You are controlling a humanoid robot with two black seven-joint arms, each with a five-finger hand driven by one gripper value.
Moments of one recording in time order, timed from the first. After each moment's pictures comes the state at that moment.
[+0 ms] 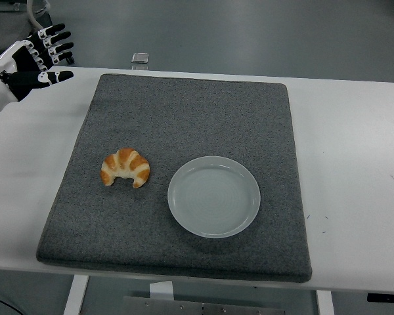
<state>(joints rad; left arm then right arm) -0.73 0.76 -0.52 -0.84 0.33 -0.41 -0.61 0.03 0.00 -0.11 -0.01 0.05 -0.24 -0.06</state>
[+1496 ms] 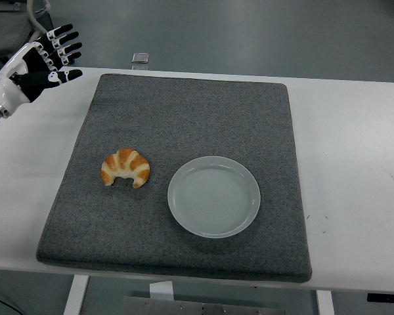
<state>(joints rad) -0.73 0.69 -0.55 -0.80 0.32 -0.41 -0.61 0.03 0.00 -0.11 -0.01 0.05 -0.24 -0.06</state>
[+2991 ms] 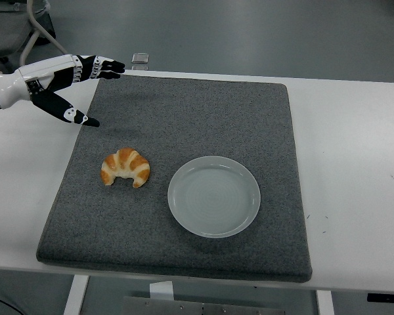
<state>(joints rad) -0.87 0.98 -0.44 -1.23 1.00 -0.42 -0.61 0.03 0.00 -0.11 -0.01 0.05 -0.24 -0.06</state>
